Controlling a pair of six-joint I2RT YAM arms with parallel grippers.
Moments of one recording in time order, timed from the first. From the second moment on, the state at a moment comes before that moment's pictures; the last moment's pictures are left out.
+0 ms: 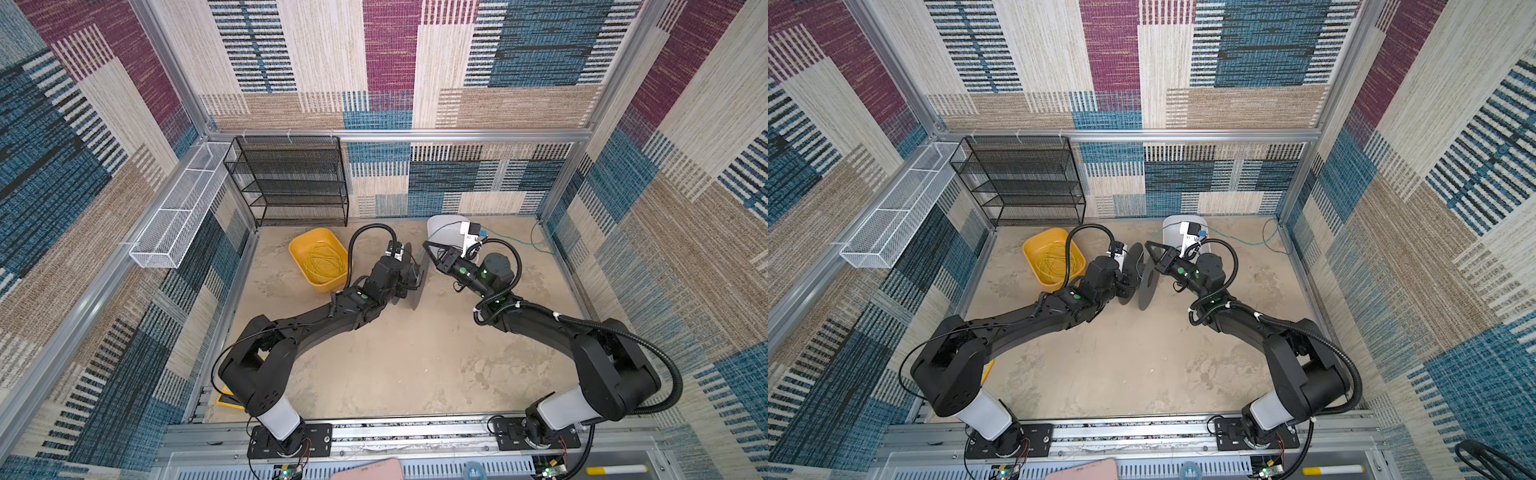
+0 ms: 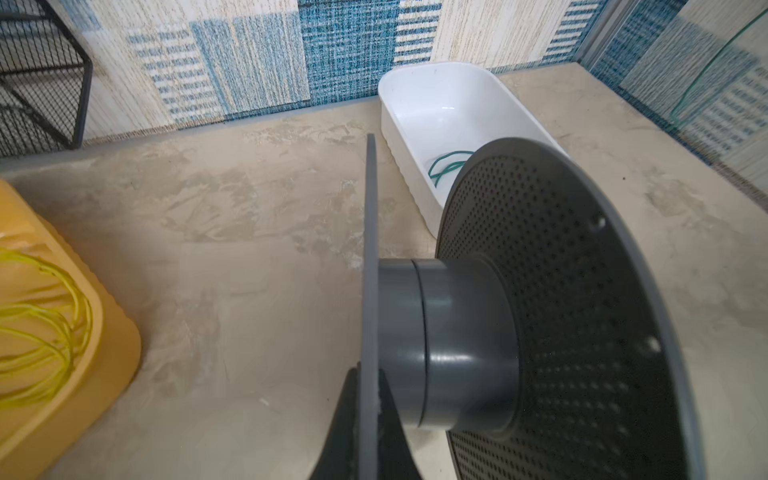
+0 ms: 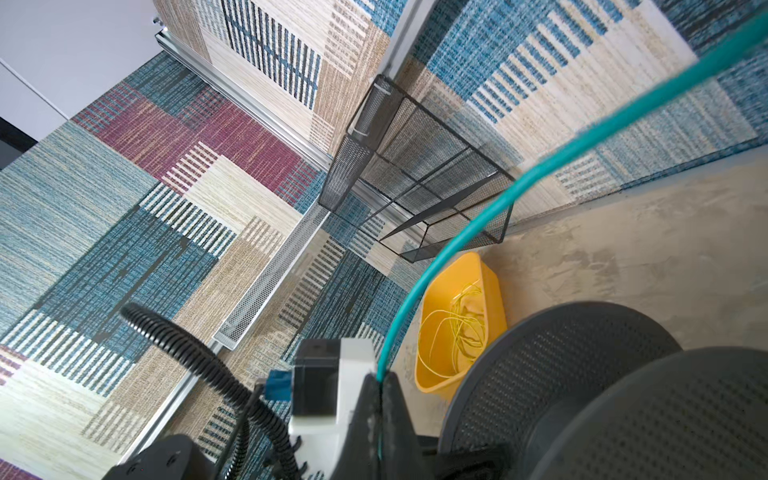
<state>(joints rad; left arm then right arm) -0.73 1.62 1.04 0.05 -0.29 -0.28 0.45 1.54 0.79 0.88 -0.39 1.00</state>
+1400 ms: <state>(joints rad) -0.82 1.51 1.00 -0.13 -0.24 -0.20 0.47 1.73 0.62 1.38 -0.49 1.18</state>
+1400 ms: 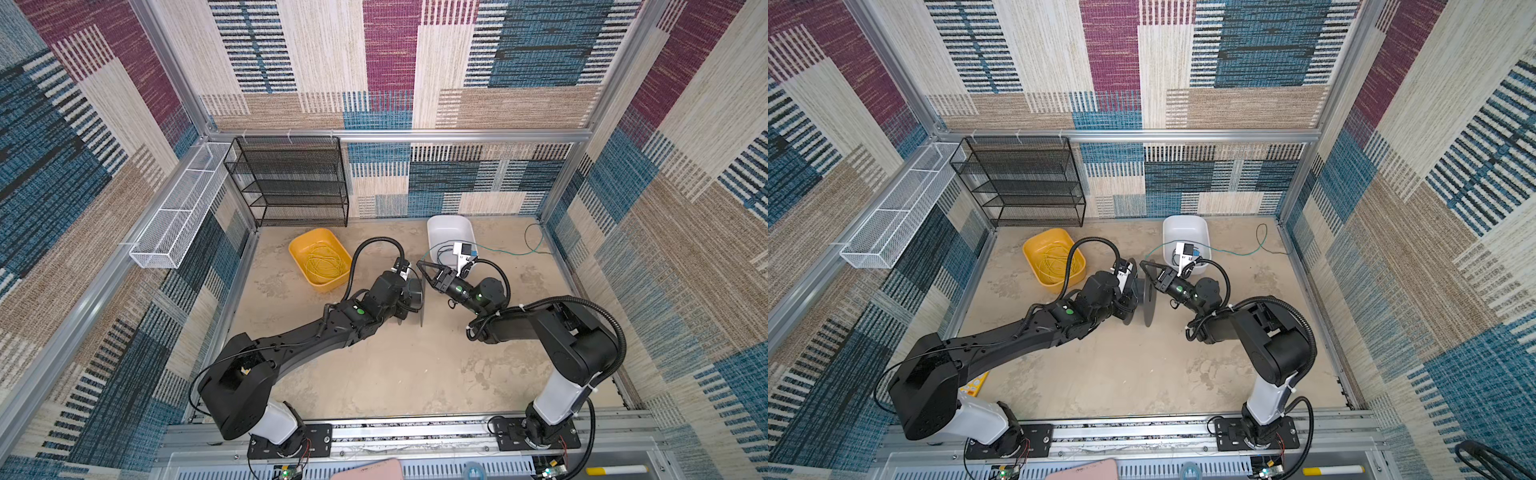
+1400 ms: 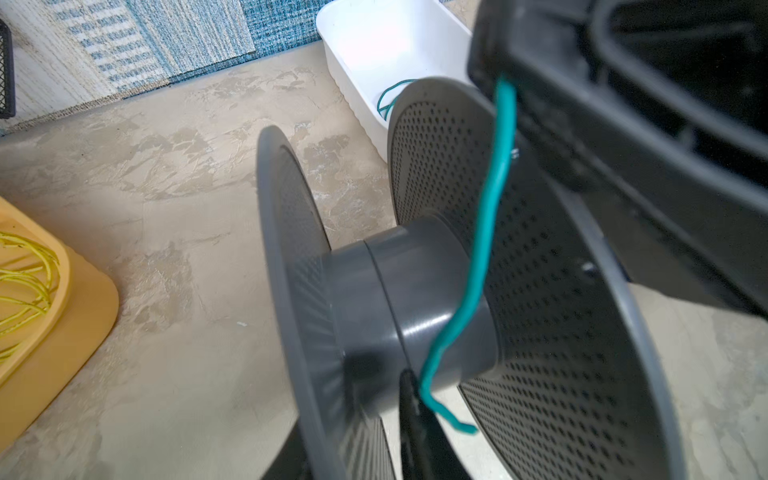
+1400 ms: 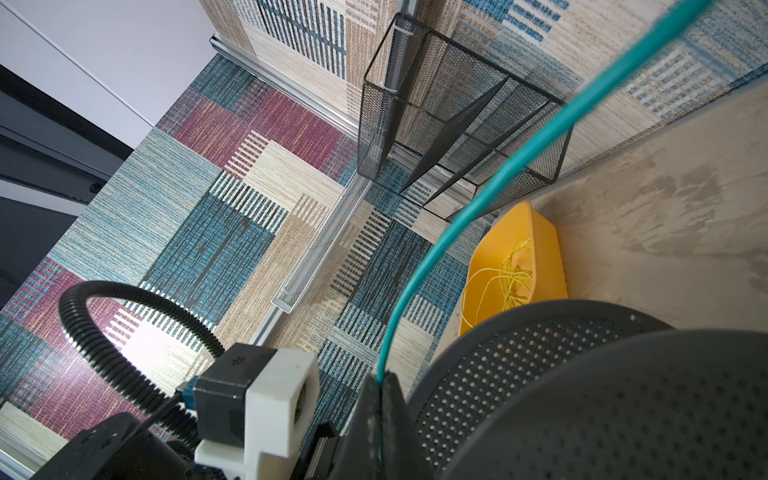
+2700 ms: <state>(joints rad) -0.83 1.50 1.04 -0.16 -0.20 -0.13 0.45 1.67 0.78 1.04 -0.48 1.00</state>
